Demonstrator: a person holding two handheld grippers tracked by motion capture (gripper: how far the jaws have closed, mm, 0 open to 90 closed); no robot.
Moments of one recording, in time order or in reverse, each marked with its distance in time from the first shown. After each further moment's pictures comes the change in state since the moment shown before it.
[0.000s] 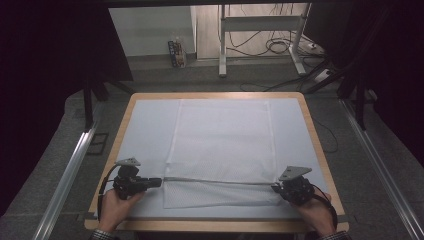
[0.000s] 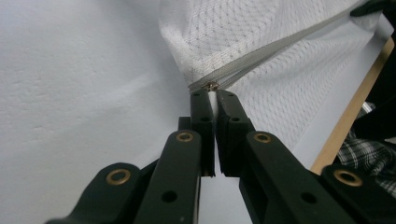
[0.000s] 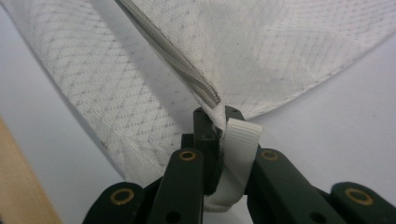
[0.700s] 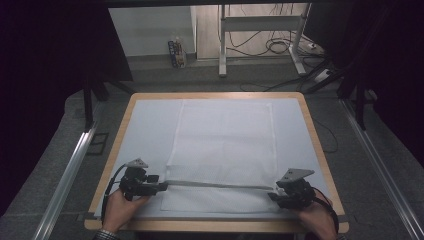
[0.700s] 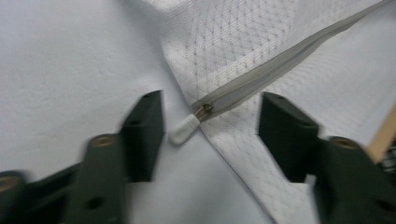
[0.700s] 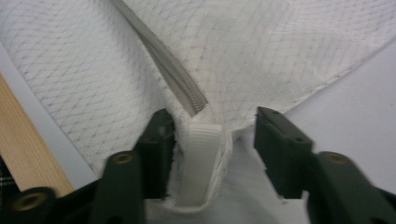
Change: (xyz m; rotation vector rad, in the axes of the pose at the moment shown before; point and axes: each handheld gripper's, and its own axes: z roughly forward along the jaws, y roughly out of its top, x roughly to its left) left arm -0.012 0.001 0.019 0.031 0.121 0.074; right arm 0.007 -0.003 -0.004 -0.006 0.016 0.060
